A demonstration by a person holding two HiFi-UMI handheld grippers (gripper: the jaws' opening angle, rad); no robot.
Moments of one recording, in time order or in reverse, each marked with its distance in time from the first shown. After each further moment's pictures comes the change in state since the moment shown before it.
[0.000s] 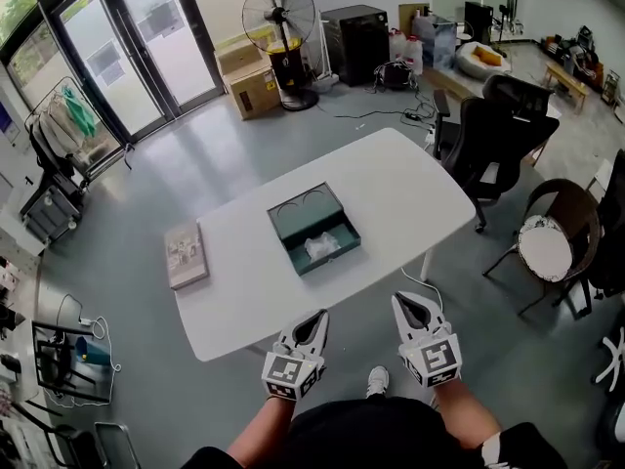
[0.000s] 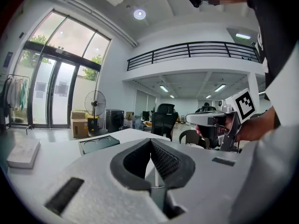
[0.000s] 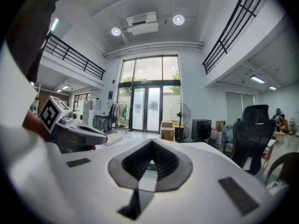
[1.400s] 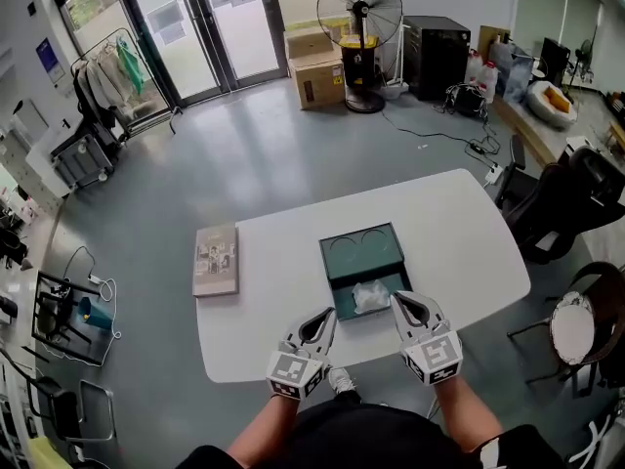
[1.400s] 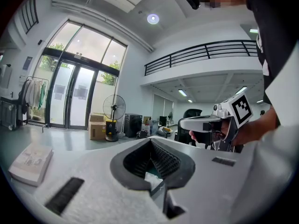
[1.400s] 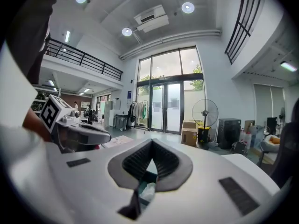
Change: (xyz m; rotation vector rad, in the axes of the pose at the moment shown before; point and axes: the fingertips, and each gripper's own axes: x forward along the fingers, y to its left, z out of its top) left arm 0.065 0.186 0.025 -0.053 -0.062 0.201; right arm 0.242 0.014 0.024 -0.041 0.007 0.289
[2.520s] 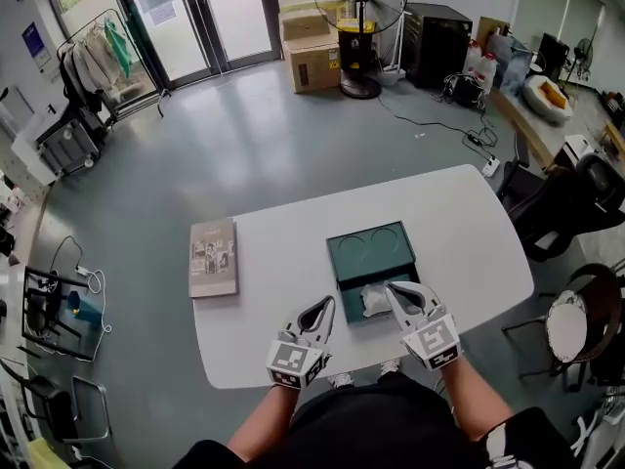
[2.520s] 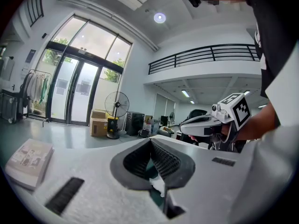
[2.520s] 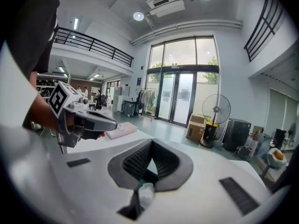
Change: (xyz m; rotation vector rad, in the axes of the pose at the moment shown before) left arm 0.020 0.069 -0.011 -0.050 0.013 0.013; right arm 0.077 0.014 -0.017 -0.119 0.149 0.108
